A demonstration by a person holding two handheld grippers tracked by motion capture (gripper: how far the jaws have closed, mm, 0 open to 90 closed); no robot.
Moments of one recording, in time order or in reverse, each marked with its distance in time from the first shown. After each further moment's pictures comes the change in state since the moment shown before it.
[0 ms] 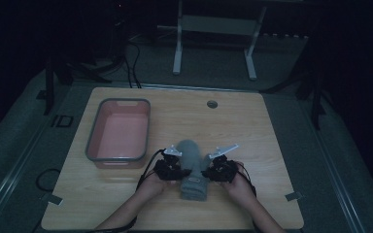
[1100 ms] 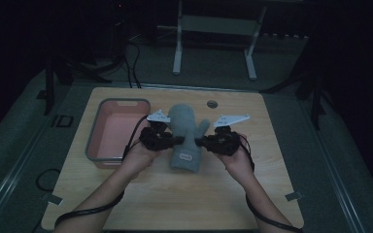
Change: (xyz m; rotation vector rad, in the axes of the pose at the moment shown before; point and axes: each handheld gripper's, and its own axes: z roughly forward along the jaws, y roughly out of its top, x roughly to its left) left arm 0.002 0.089 -0.108 -0.144 0.046 0.085; right arm 0.019 0.097 -0.071 -0.274 0.008 -0.047
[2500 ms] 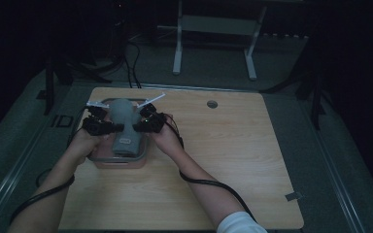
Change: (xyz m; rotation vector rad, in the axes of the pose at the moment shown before) left arm 0.158 -0.070 -0.071 0.108 0.206 -0.225; right arm 0.030 0.082 0.210 0.161 0.073 0.021
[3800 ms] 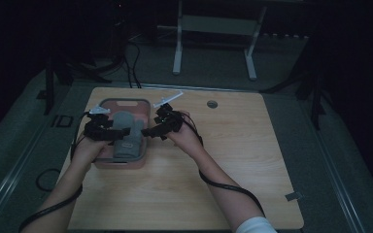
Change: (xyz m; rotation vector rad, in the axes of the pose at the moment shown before) left arm -0.039 -0.011 -0.011 -0.140 0.146 0.020; right arm -0.012 -0.016 -0.057 -0.021 0.036 -0.063
